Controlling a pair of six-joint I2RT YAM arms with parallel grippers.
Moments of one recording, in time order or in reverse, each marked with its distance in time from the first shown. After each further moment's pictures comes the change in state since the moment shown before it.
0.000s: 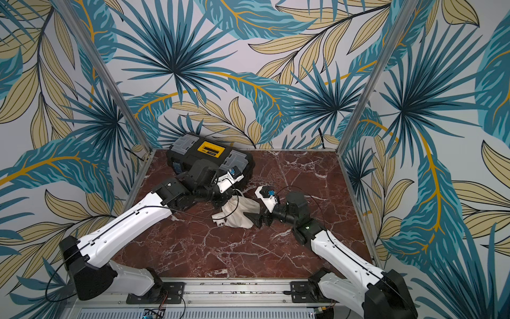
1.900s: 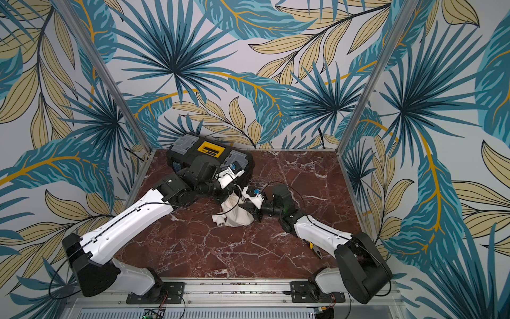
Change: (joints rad) left arm 0.020 0.032 0.054 0.002 -0.025 -0.003; right arm 0.027 0.284 0.065 0.177 -0.086 -0.089
